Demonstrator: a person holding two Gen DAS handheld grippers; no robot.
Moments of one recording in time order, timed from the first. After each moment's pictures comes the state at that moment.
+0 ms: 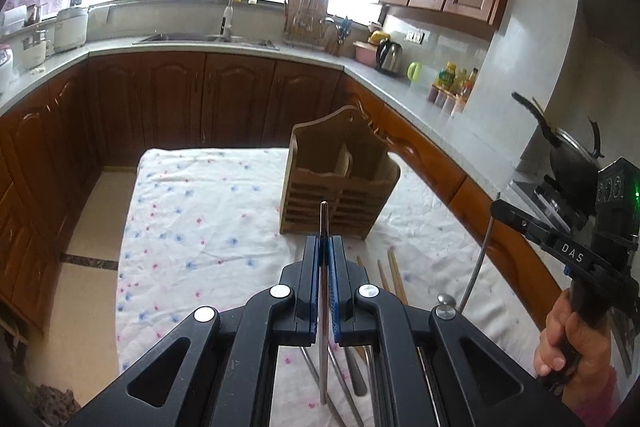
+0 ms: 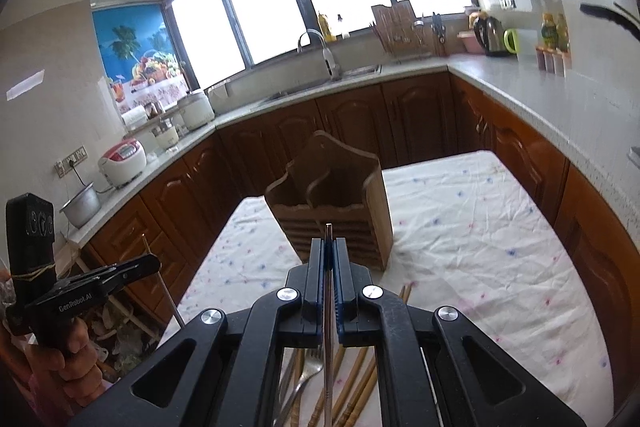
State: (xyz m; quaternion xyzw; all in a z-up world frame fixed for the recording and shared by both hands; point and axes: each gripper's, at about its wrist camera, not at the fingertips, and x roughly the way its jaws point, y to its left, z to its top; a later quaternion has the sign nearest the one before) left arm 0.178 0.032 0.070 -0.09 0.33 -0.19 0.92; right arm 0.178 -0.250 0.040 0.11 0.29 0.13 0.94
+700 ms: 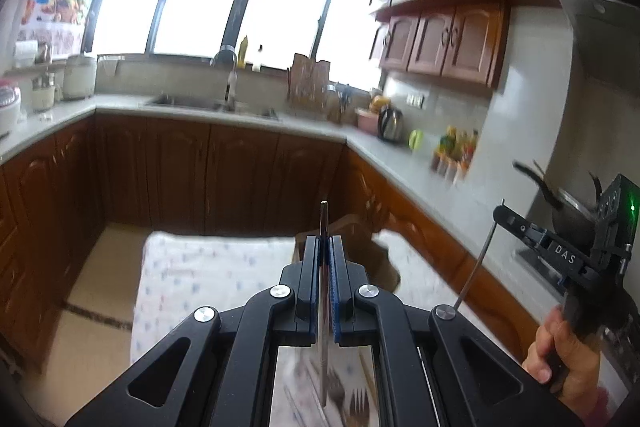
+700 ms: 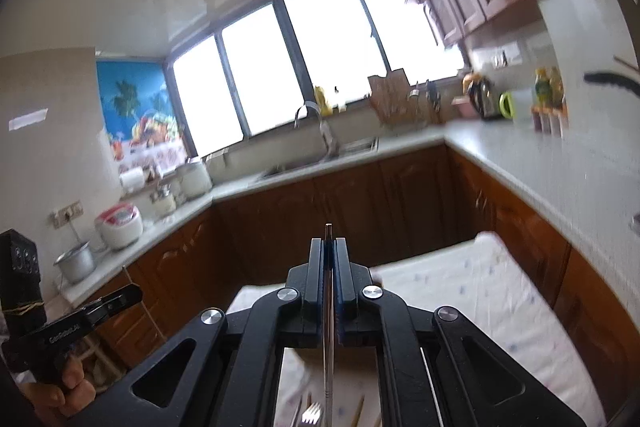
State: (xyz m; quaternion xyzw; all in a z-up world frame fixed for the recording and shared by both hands) left arm 0.215 0.031 0.112 -0.09 0.21 -0.17 0.96; right arm 0.225 -0.256 0.099 0.14 0.16 0.10 0.97
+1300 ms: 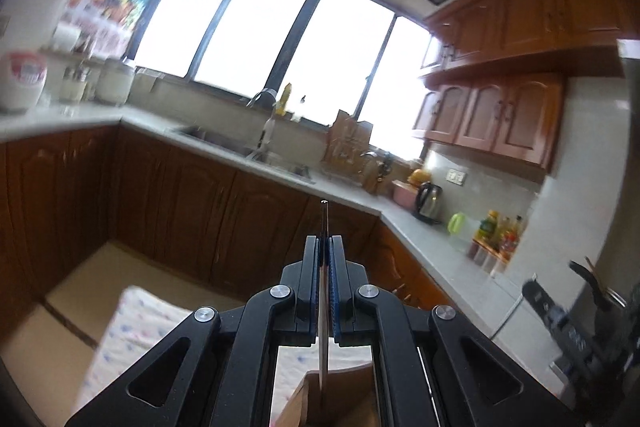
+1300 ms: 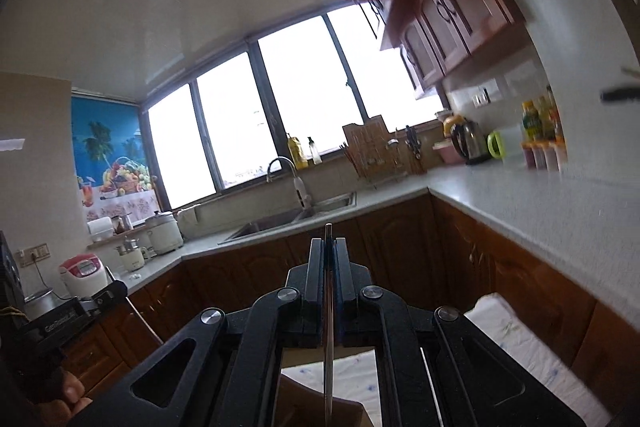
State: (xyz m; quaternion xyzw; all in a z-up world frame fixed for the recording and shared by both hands) left arm 0.341 -0.020 0.011 -0.18 0.12 -0.09 0.97; right arm 0.318 -0.259 0.074 0.15 0.08 0.05 0.98
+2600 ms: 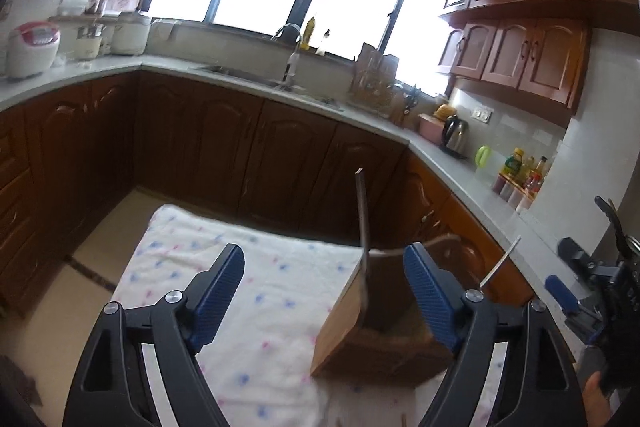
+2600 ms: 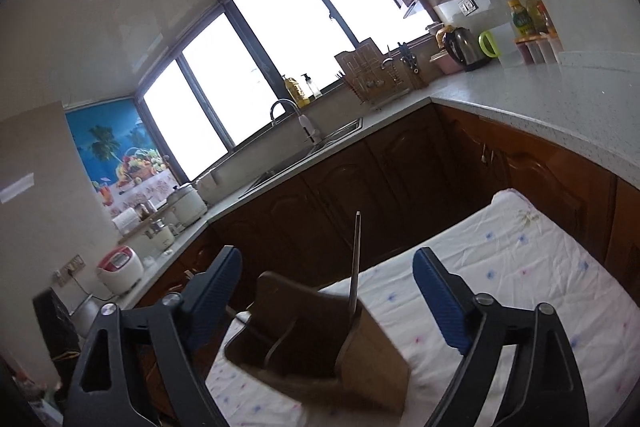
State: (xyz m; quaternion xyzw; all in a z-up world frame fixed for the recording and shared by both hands) left arm 0.329 -0.009 -0.018 -0.17 0.23 -0.07 0.96; right arm 0.300 -0.289 0.029 0.25 0.19 0.10 0.94
